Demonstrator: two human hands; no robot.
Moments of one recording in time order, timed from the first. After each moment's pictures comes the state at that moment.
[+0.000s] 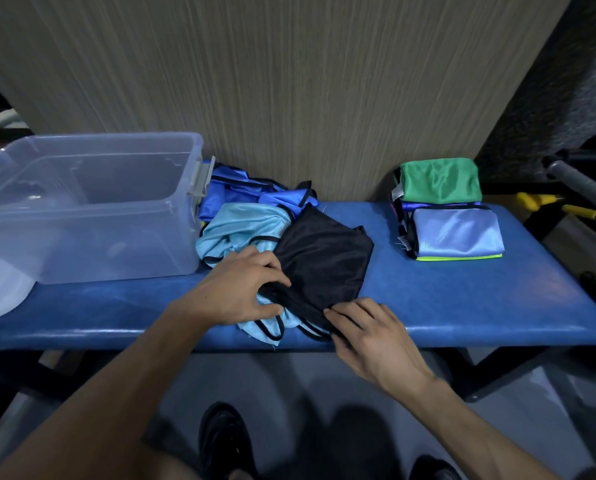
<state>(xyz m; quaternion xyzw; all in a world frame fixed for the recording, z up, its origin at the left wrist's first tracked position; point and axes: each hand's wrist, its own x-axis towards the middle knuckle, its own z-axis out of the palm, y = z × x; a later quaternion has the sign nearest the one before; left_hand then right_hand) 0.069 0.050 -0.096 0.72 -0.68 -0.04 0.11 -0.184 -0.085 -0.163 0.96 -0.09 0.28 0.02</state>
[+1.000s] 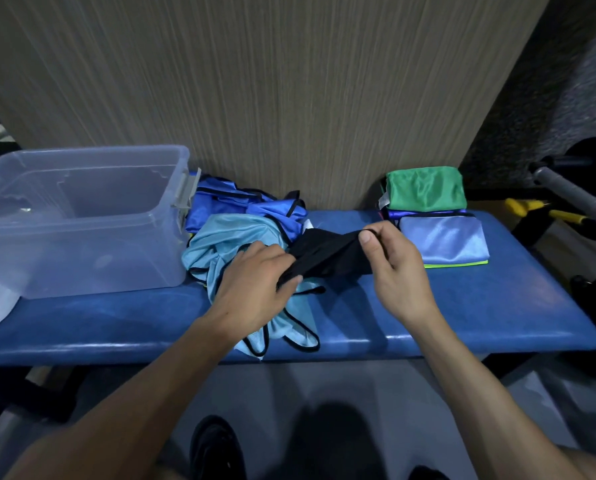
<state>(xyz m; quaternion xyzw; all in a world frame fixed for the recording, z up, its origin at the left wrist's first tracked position) 0.015 0.017 -0.083 0.76 -0.60 0.10 0.22 -0.161 -0.134 -0.066 0.81 -0.22 0.41 -0.36</state>
